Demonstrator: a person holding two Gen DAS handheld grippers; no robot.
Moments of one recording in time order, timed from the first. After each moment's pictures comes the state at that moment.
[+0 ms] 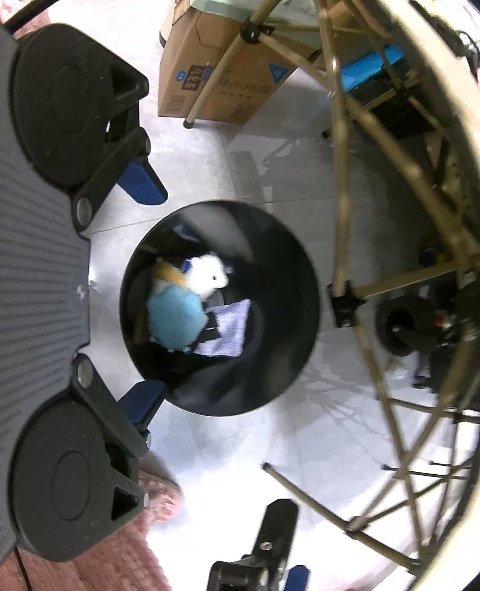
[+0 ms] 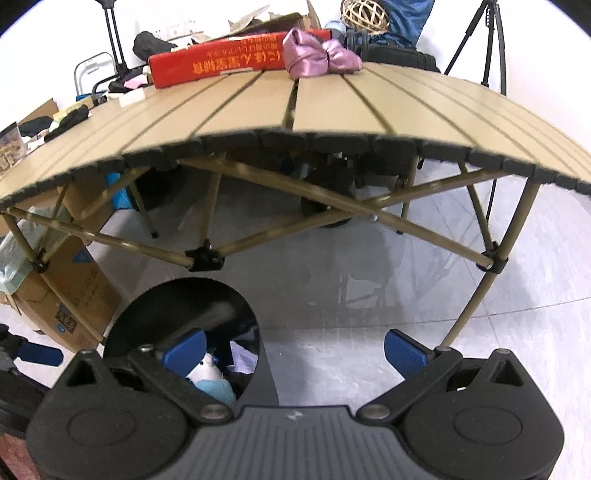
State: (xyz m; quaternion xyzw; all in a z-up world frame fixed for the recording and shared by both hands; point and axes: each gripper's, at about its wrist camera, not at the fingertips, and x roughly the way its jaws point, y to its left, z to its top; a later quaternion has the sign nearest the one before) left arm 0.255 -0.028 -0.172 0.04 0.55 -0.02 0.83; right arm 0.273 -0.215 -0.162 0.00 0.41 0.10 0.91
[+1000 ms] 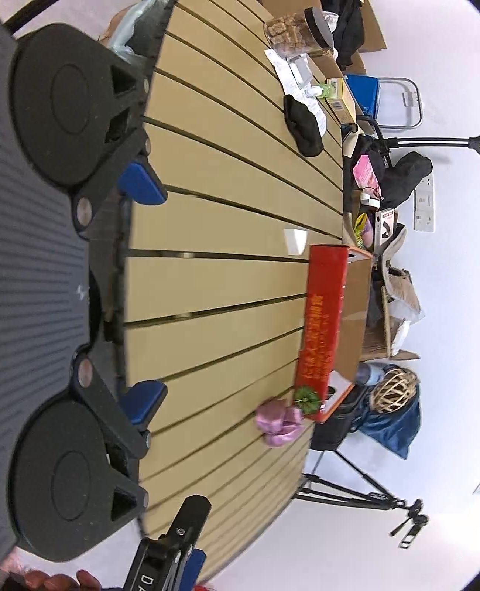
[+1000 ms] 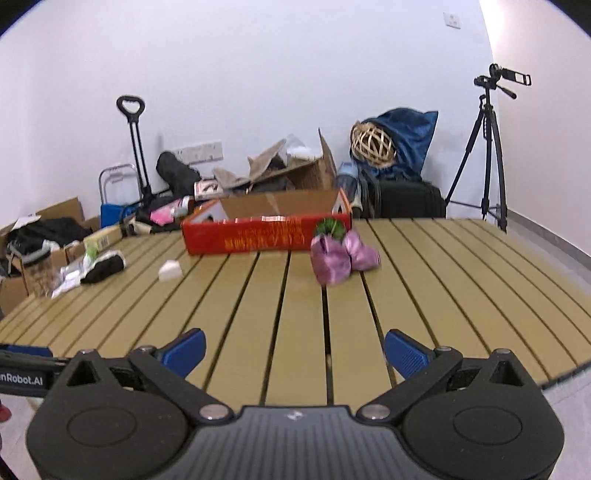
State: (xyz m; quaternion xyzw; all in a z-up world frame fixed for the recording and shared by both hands) left arm 0.281 0.028 0.005 -0.08 0.34 0.03 0.94; right arm 0.305 -0.197 -0.009 0.03 0.23 0.12 0.97
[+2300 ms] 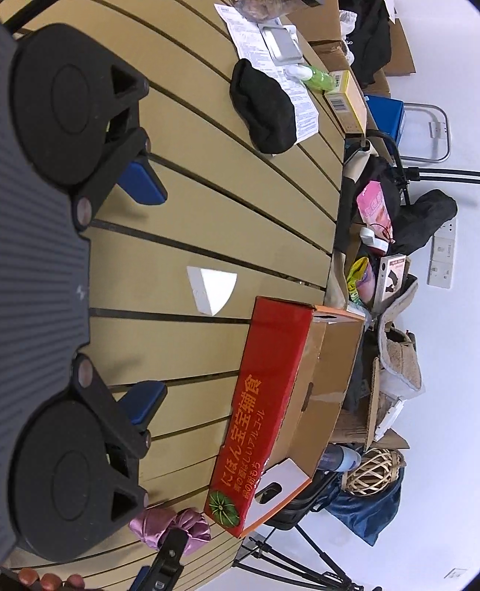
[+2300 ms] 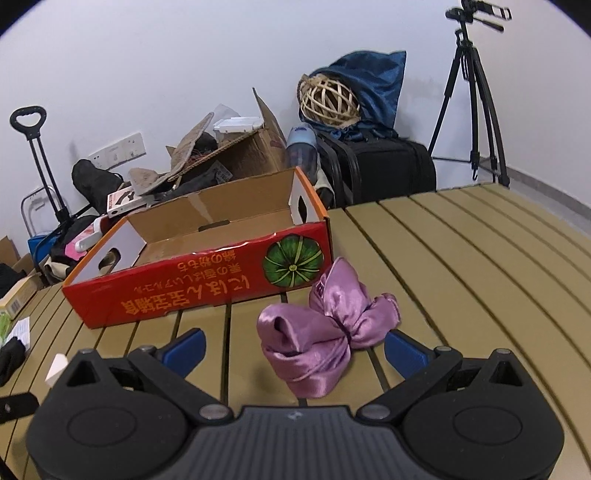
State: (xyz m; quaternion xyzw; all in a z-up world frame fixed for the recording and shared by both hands) left arm 0.471 0.096 -0.020 -0.12 0.35 0.10 0.92; right arm 0.554 -0.177 -0.051 0.10 0.30 0.04 0.95
